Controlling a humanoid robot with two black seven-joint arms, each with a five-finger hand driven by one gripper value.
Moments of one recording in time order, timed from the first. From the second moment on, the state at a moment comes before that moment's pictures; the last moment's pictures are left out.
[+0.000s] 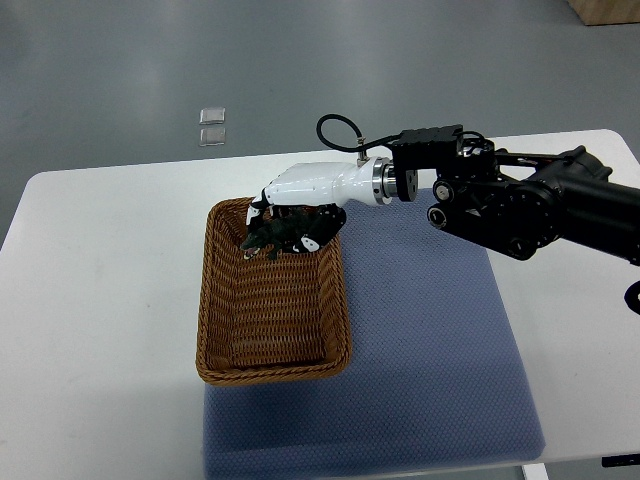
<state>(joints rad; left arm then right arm) 0.02 0.00 -0.04 -0.15 0.06 0.15 0.00 1.20 -0.15 0.10 0.89 -1.50 0.13 0.50</state>
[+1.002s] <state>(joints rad) 0.02 0.00 -0.04 -0.15 0.06 0.15 0.00 1.10 -0.18 0.11 0.89 -1.31 0.10 0.49</state>
